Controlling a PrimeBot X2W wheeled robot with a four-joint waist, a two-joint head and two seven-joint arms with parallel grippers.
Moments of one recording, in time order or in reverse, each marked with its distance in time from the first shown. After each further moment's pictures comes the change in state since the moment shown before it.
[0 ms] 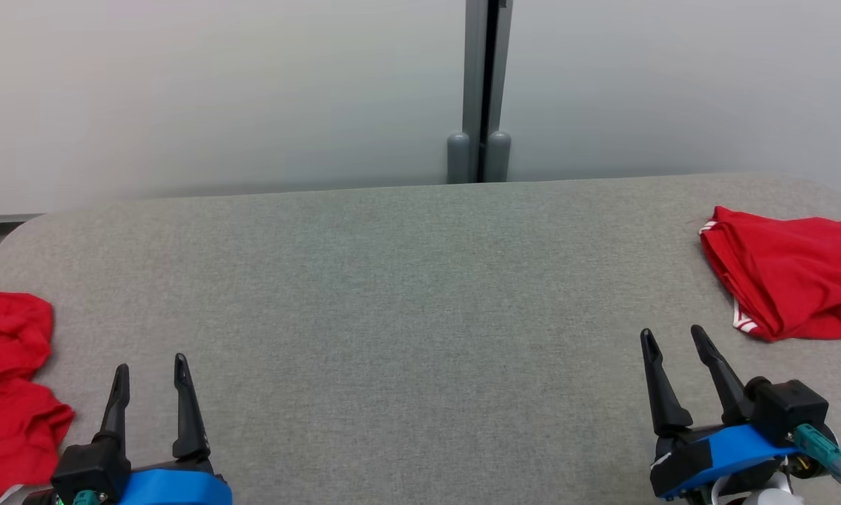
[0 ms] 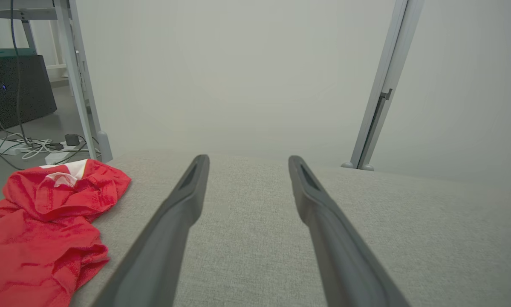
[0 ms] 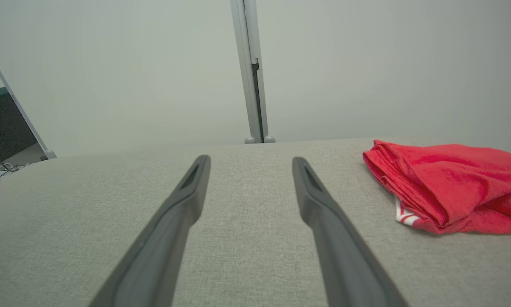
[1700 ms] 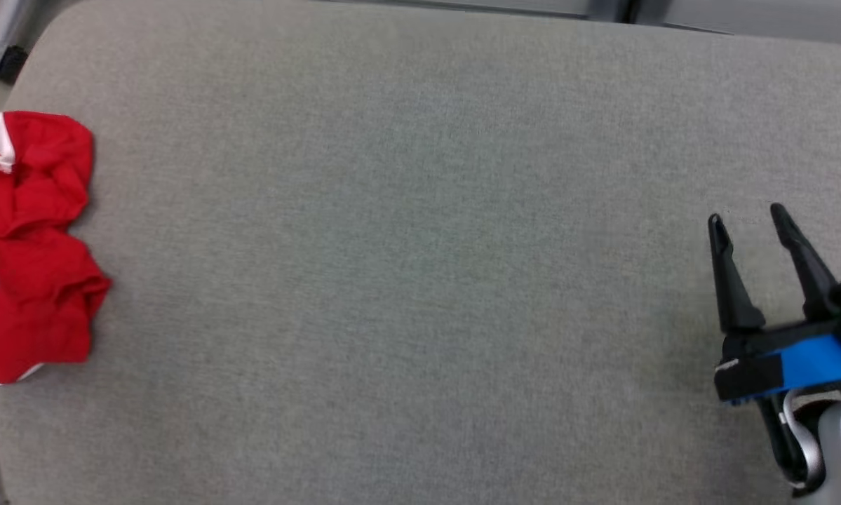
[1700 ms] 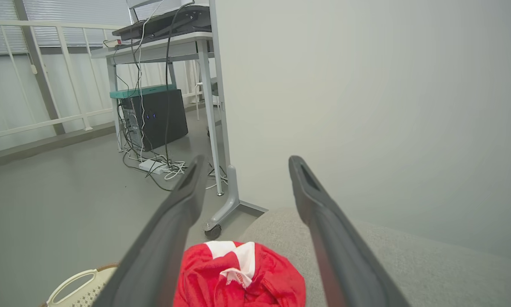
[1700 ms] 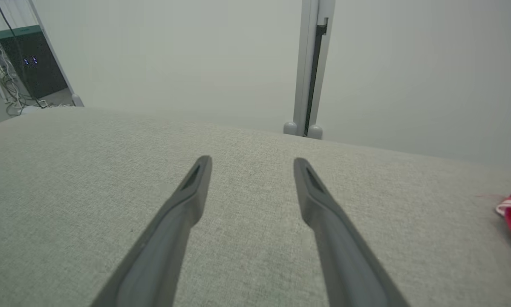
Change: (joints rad) left arm -0.484 0.242 0.200 0.074 -0.102 0.033 0.090; right arm -0.130 -0.108 -0.047 -0.184 -0.052 0.000 0.063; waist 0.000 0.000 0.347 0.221
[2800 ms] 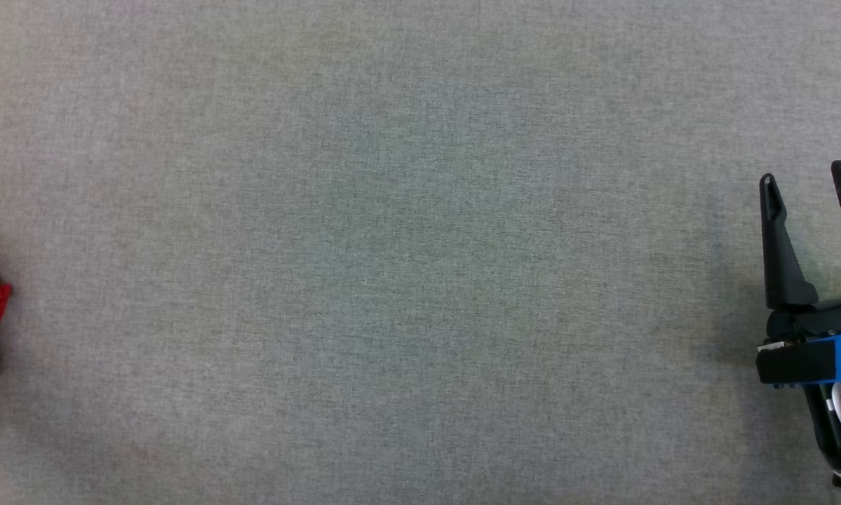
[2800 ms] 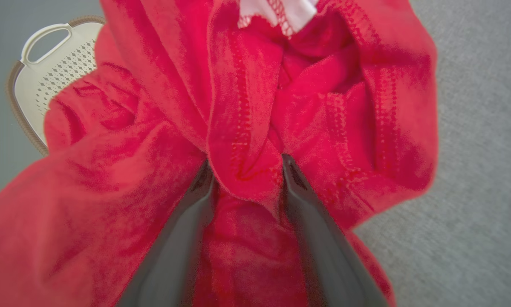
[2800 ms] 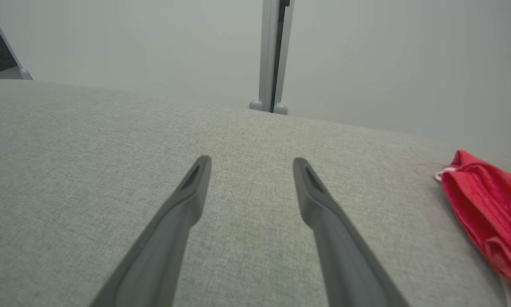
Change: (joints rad) left arm -0.349 0.154 -0.003 0.798 -0.115 -0.055 0.418; right arm -0.007 -0.057 -0.056 -0.164 0.000 0.000 0.053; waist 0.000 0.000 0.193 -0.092
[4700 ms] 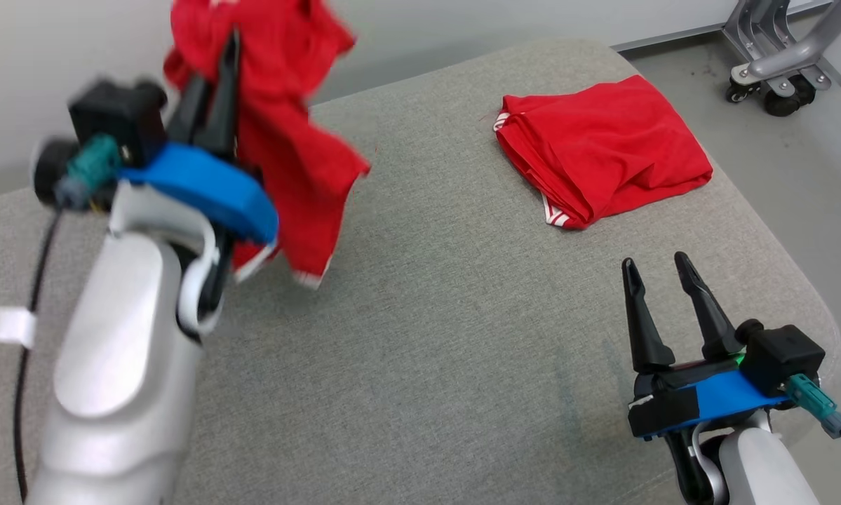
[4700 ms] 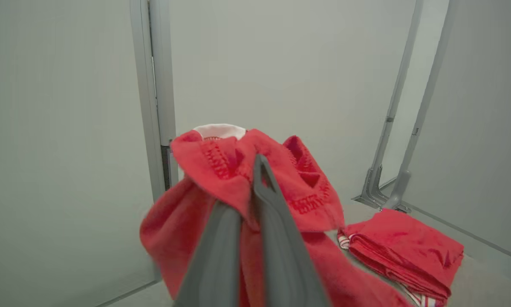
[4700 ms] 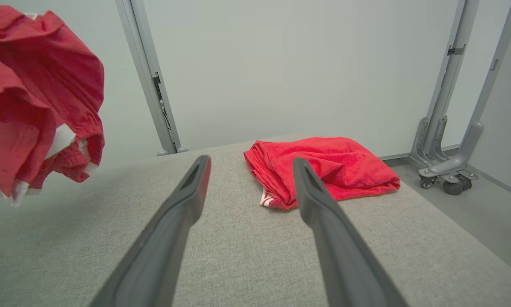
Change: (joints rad) left arm 0.091 -0.277 -0.501 -0.746 0.080 -0.054 -0.230; right arm -0.001 0.183 0.143 0.340 0.060 0.000 -0.173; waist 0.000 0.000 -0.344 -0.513
